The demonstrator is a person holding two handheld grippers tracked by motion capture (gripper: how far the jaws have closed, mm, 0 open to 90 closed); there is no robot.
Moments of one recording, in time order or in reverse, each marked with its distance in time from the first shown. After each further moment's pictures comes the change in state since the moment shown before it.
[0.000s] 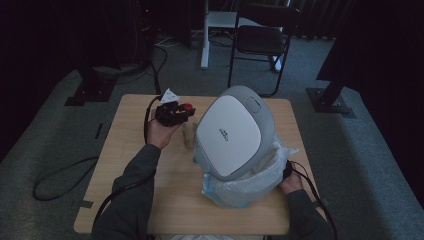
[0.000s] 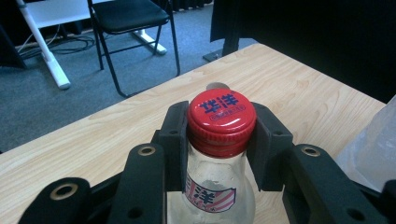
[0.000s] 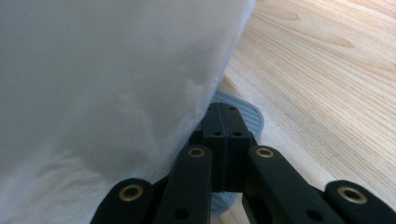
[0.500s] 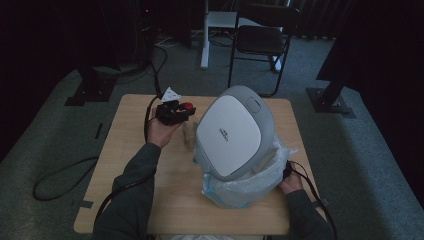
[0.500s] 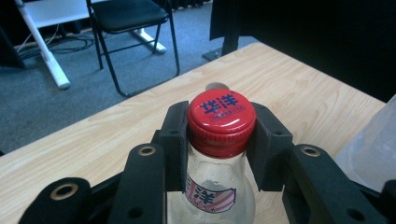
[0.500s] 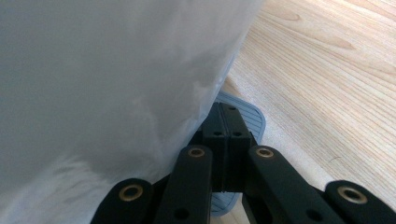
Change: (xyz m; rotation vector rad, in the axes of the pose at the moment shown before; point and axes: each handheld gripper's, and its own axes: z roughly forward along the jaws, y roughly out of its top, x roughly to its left) left arm -0.001 0.006 -0.002 -0.004 -0.006 0.013; right arm 0.002 0.002 0.000 0.009 -0.012 -0.012
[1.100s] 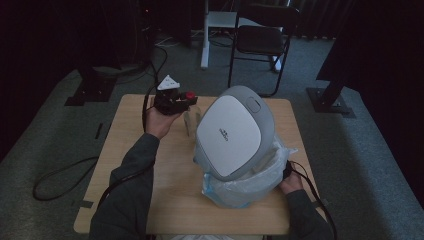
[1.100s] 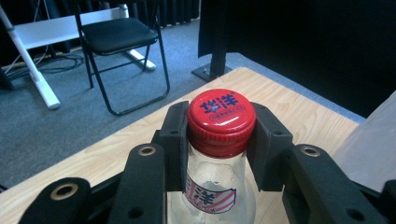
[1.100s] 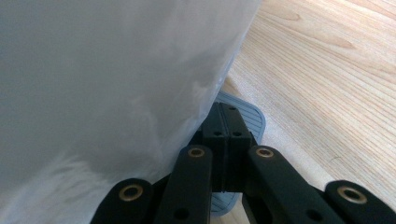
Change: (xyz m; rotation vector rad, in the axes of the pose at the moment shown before) left arm 0.001 0.039 -0.017 -0.046 -0.046 0.013; right arm 0.000 0.000 0.000 0.000 0.004 0.005
